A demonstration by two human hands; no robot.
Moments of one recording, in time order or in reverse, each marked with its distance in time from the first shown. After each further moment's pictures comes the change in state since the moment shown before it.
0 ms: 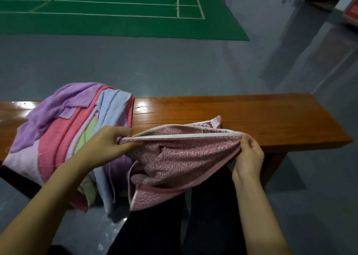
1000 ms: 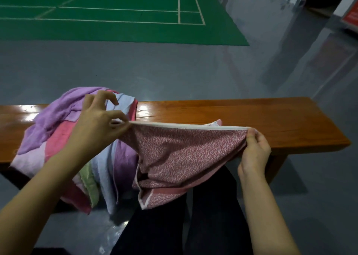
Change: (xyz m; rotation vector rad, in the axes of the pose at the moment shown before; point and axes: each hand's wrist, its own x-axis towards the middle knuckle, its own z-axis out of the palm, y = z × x) left_hand 0.008 0.027 -0.035 0.605 0.290 0.092; right_hand 0.008 -0.015 0.003 -0.037 0.001 -0.119
